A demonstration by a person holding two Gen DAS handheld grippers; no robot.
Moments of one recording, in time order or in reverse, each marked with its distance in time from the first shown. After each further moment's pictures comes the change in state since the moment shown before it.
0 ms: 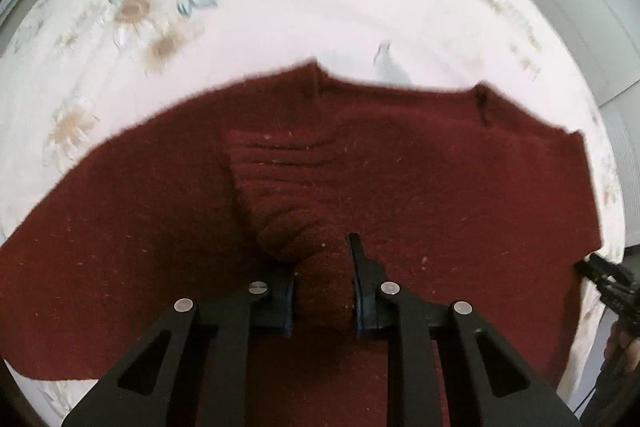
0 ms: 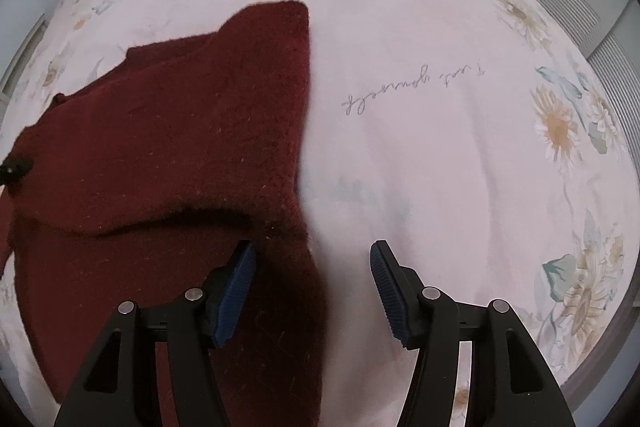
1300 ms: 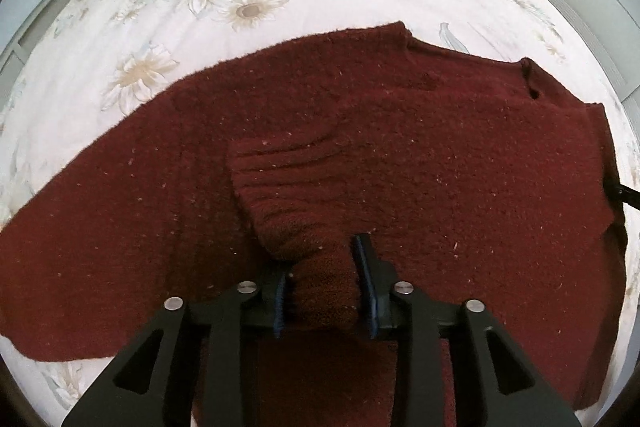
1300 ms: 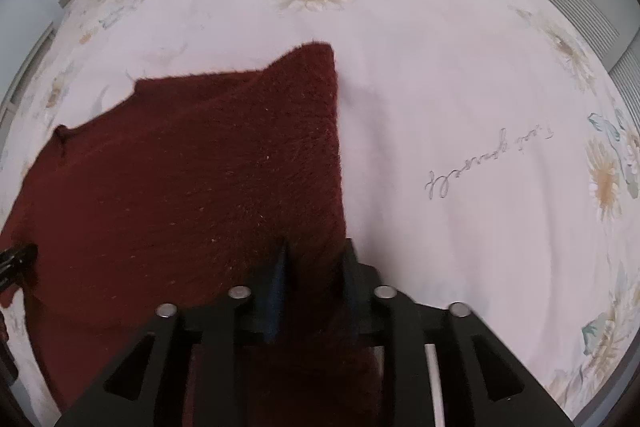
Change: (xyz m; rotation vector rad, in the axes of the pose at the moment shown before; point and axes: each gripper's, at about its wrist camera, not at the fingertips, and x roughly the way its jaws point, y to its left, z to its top) left arm 0.008 0.032 -0.039 -0.016 -0.061 0.168; right arm 0.024 0.050 0.050 -0.009 -0.056 0.033
